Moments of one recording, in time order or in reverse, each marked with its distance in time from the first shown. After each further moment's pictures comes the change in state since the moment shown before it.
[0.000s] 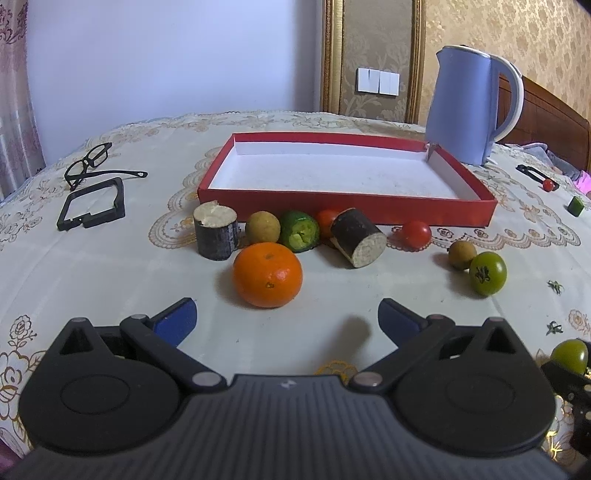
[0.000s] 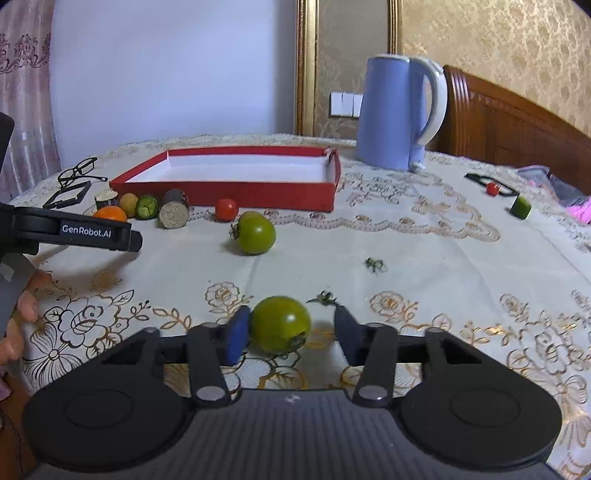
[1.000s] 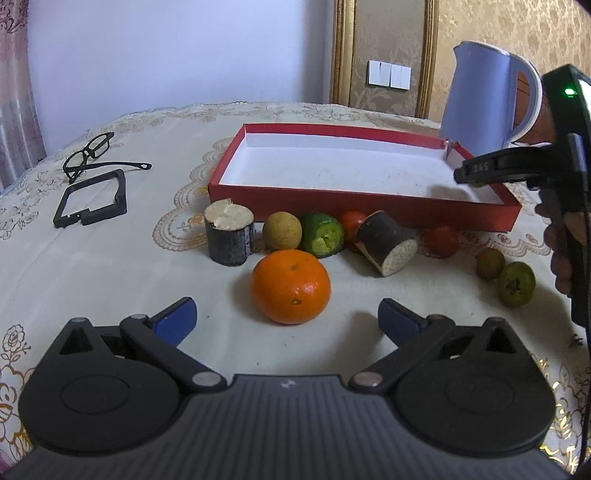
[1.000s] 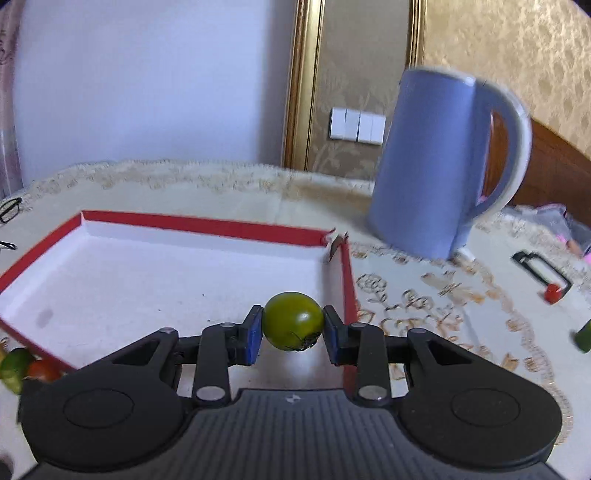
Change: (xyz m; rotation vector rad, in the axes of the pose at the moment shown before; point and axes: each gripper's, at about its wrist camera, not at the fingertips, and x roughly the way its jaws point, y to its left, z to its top) left arm 0.023 0.013 0.010 -0.016 0.031 0.014; right arm 0.187 -0.017 0.150 -0.042 -0.009 -0.056
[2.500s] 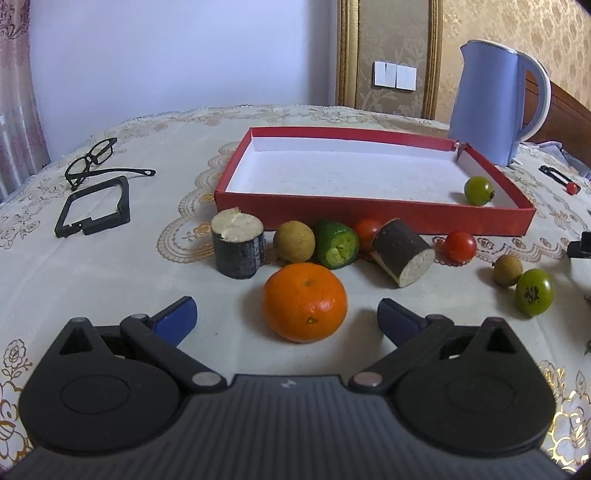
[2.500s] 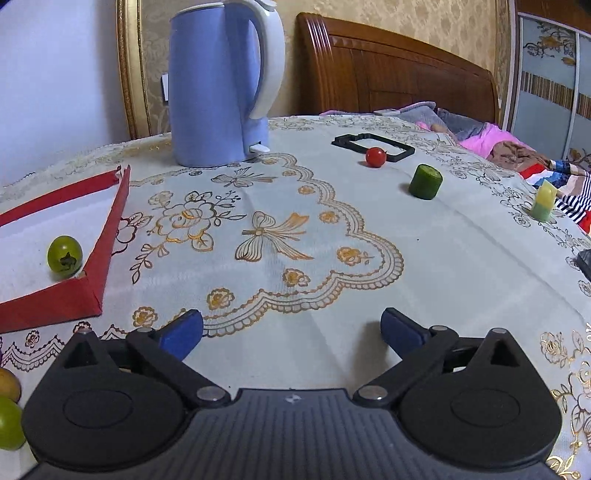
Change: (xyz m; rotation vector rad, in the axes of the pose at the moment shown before) left arm 0.009 0.004 0.004 0.006 -0.014 0.022; right arm -0.059 -0.107 -0.080 0.322 0.114 -0.318
